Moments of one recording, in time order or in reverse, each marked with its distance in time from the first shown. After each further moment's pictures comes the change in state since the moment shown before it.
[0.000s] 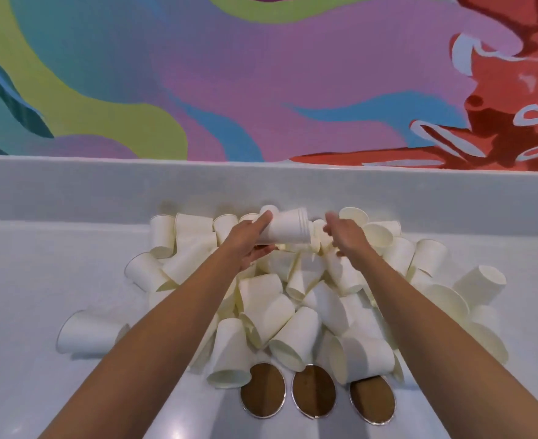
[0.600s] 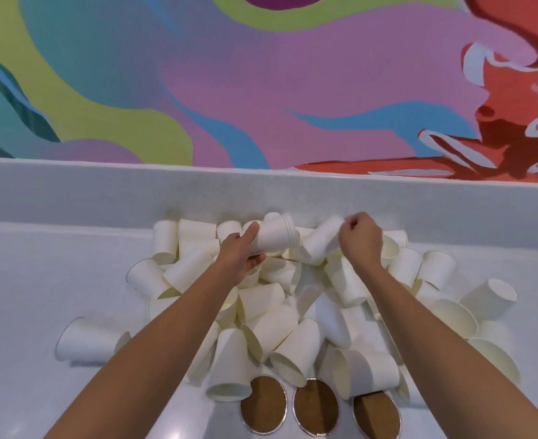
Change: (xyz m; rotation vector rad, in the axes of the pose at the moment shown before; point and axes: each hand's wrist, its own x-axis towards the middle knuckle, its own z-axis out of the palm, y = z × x) left_hand 0.012 -0.007 -0.018 -0.075 0.129 0.025; right_hand 0.017 0.001 0.003 -0.097 0.472 -0.059
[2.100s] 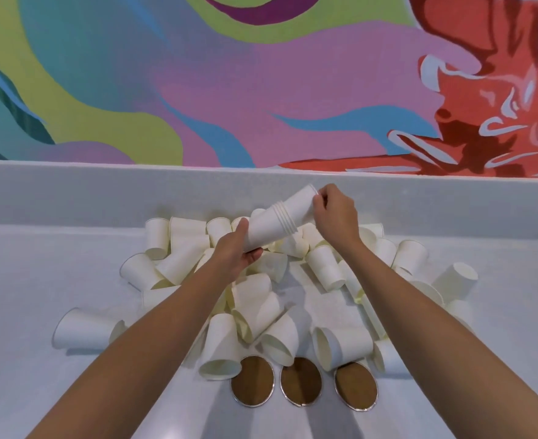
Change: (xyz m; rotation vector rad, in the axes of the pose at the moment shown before) left_hand -0.042 -0.006 0.011 -0.134 -0.051 0.005; right_hand -0.022 -0.034 -0.031 -0.007 -0.039 -0.305
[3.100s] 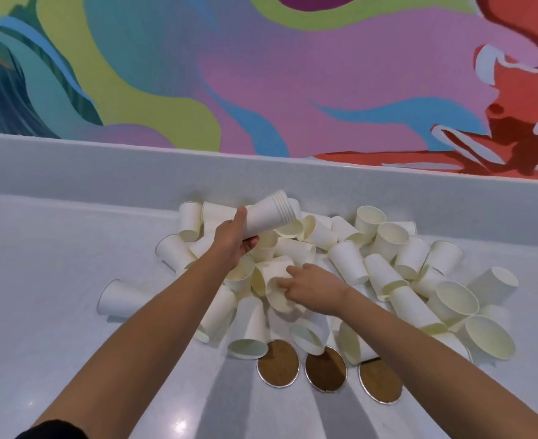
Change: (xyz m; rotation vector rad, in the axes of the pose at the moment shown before) left_hand 0.000 0.016 -0.058 0.032 0.122 0.065; right_hand -0.096 0.014 0.062 -0.896 -0.758 -1.257
